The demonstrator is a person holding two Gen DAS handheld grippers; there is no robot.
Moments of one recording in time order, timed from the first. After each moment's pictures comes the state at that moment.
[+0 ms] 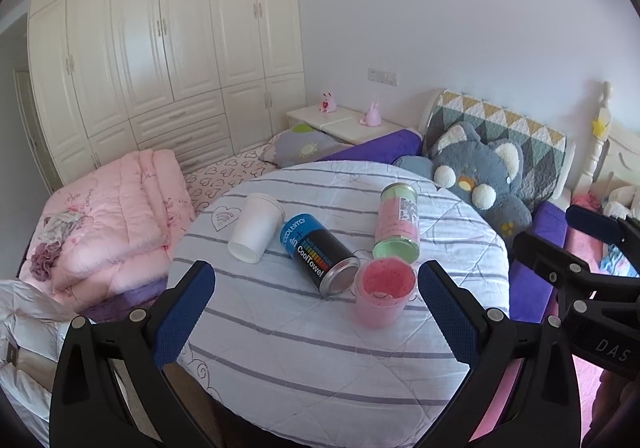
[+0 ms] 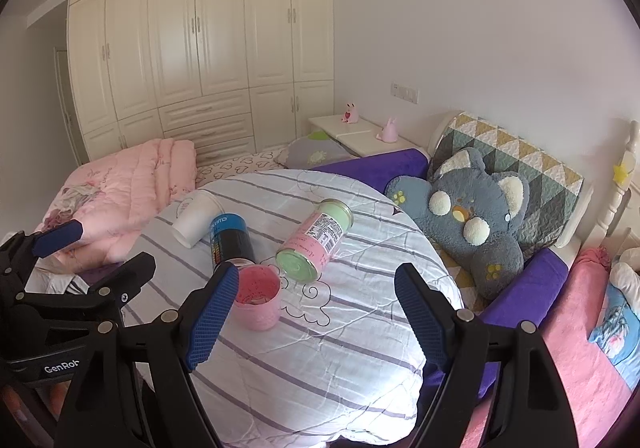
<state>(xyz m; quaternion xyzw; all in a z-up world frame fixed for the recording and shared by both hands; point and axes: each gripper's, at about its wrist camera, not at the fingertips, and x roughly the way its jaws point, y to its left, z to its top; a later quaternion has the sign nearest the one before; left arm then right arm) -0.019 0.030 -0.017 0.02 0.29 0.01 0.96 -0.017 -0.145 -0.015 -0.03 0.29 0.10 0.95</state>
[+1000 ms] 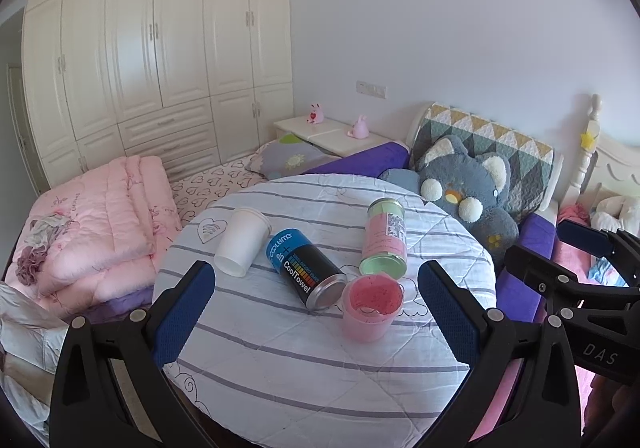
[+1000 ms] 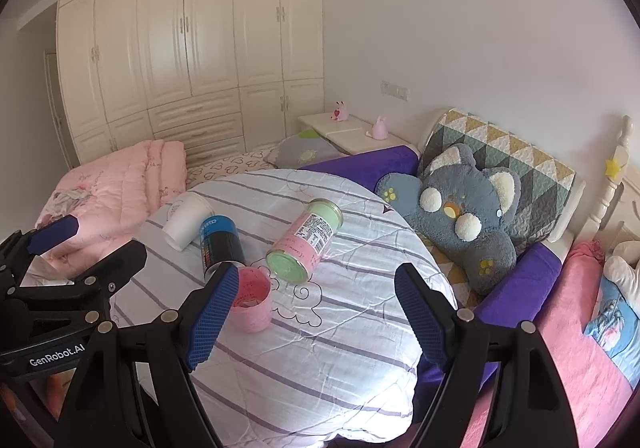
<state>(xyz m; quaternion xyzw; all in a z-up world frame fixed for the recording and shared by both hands) -0.014 0.028 -0.012 0.01 0.27 -0.01 0.96 -0.010 -0.150 -0.011 -0.03 0.29 0.08 0.95</state>
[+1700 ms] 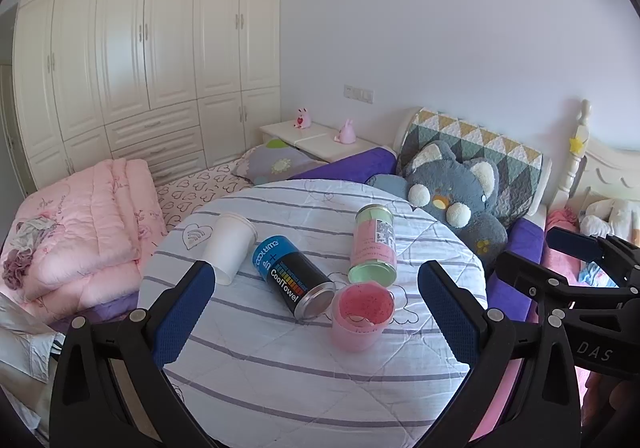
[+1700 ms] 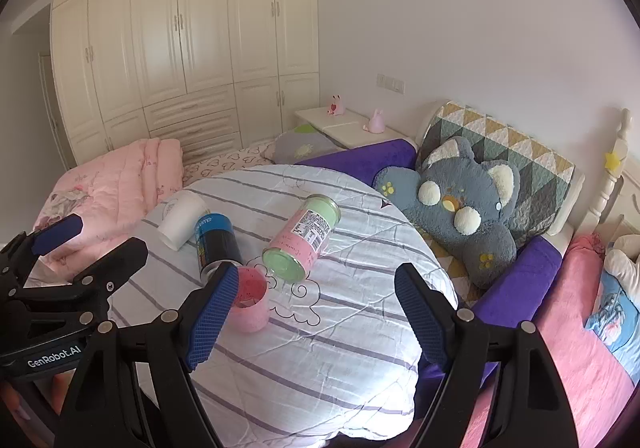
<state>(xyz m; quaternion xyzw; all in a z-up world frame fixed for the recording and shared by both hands) -0.006 0.027 -0.016 0.00 0.26 -0.04 0.96 -0.004 -0.152 -0.013 -0.02 0.30 0.07 0.95</state>
